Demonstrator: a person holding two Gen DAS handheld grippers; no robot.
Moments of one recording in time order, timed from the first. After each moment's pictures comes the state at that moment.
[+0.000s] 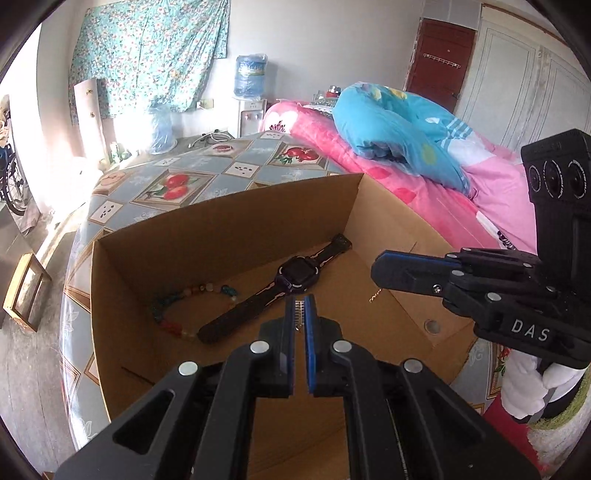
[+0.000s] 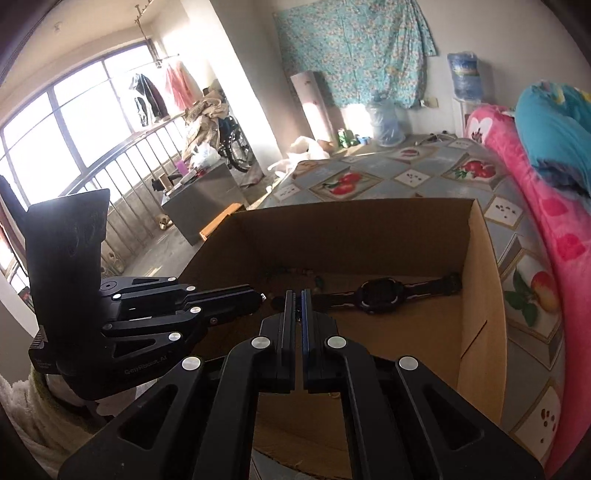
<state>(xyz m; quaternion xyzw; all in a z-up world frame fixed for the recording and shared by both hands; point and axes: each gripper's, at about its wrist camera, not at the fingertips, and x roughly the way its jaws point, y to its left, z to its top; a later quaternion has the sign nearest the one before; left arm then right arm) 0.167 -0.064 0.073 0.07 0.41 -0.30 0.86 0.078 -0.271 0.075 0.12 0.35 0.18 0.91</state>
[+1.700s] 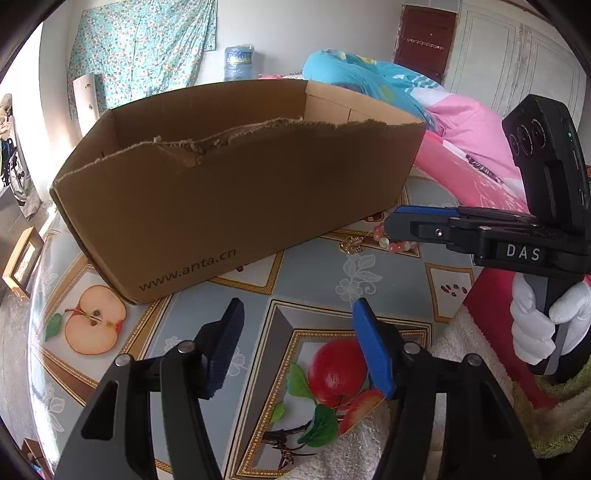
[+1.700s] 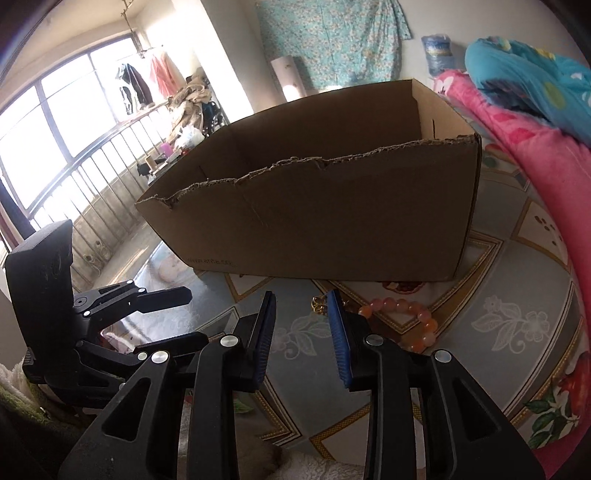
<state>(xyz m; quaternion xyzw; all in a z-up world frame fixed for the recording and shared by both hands) 0.007 -0.028 -0.013 0.08 0.40 -0.32 0.85 -0.040 -0.255 -0.004 0.11 0.36 0.14 0.92</state>
